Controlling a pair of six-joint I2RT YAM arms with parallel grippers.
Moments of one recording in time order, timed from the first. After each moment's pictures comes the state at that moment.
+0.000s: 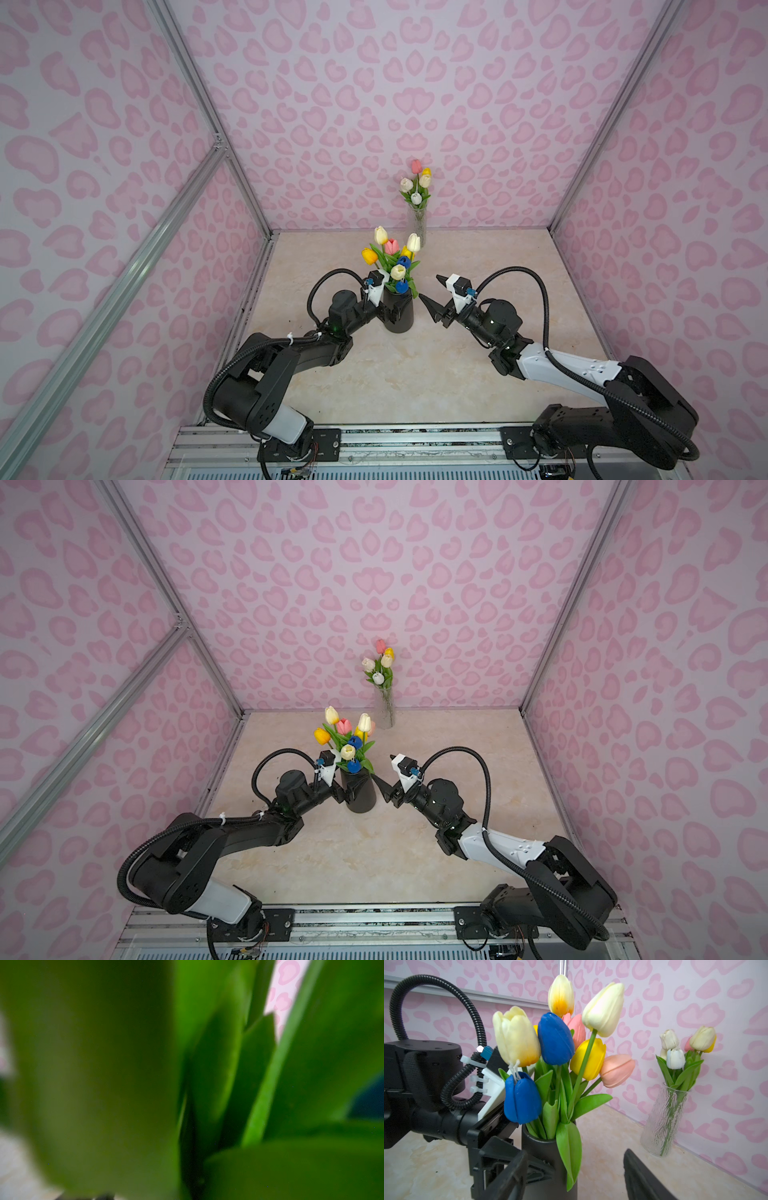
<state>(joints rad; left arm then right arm) -0.49 1.56 0.55 0.93 0.37 -0.05 0.67 1.31 0.51 0.88 -0.16 -0.05</state>
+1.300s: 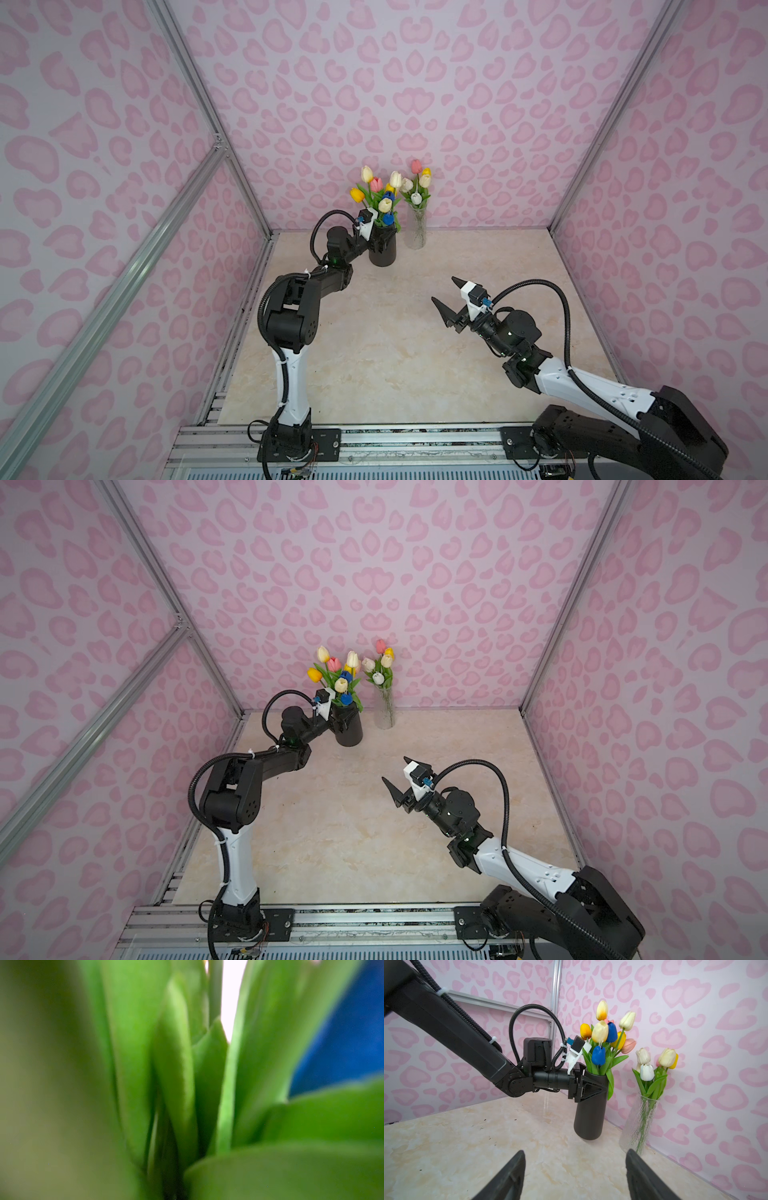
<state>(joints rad) -0.23 2.17 1.45 0.85 0.59 0.04 0.67 1.10 0.43 0.80 -0.09 -0.13</state>
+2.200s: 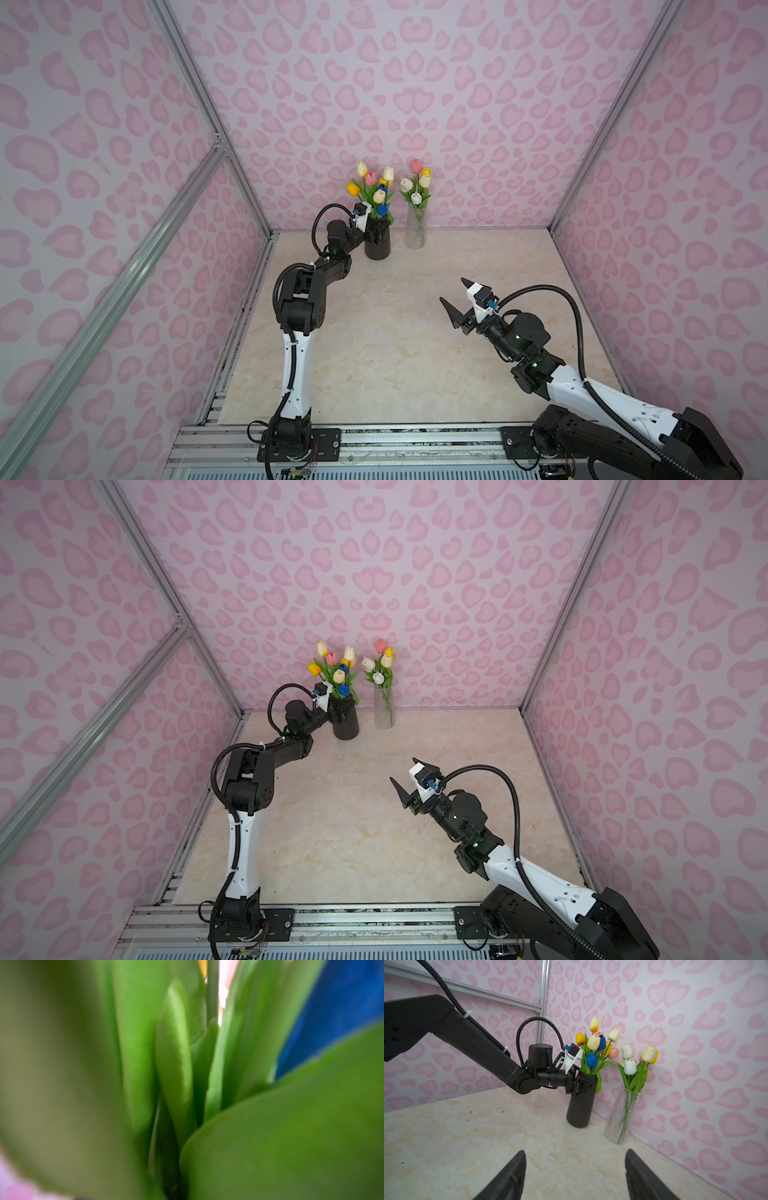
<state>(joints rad) -0.16 2.40 1.70 0.81 0.58 0.00 0.67 0.99 0.42 0.66 -0.03 -0.17</state>
